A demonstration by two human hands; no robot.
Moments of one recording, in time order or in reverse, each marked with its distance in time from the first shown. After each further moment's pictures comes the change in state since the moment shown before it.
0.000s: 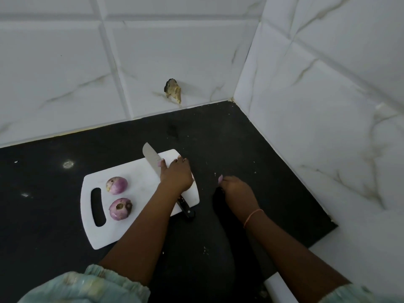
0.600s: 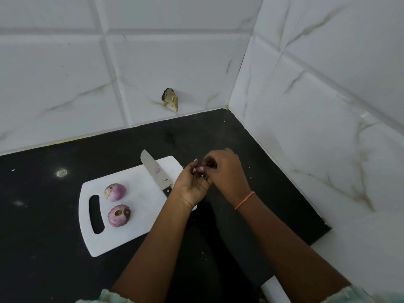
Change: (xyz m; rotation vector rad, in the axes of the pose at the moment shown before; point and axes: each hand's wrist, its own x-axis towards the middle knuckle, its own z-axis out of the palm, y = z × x) left_hand -0.027 0.044 -0.010 -2.683 -0.427 -0.258; right_hand 0.041 -0.055 -0.079 0.393 0.310 0.038
